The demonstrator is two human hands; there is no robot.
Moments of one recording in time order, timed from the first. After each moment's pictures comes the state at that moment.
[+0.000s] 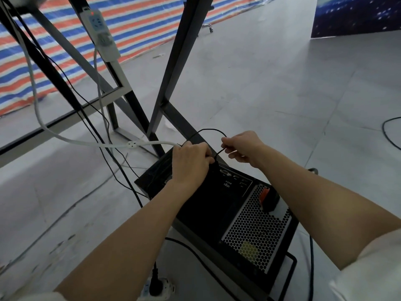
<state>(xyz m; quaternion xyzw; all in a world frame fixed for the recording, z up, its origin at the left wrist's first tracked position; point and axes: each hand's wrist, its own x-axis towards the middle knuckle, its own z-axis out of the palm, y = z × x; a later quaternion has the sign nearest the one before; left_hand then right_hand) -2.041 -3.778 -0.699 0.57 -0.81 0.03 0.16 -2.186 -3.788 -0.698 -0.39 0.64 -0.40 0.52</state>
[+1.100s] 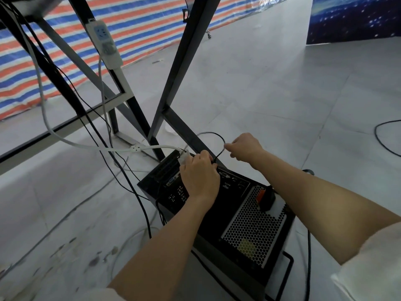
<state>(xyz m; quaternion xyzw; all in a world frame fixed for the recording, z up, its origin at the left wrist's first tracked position) -2.063 -3.750 -0.718 0.65 -0.72 -0.01 0.26 -2.189 -3.789 -0.699 -0.50 0.73 -0.31 0.36</state>
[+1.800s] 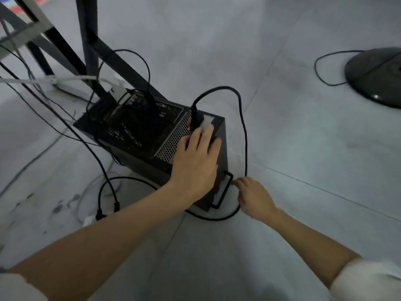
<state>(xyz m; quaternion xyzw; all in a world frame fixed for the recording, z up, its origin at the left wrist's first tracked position) -2.110 -3.600 -0.764 0.38 -0.91 0.16 0.04 -2.264 -3.525 -0.925 -0.69 0.67 -0.17 0.18</state>
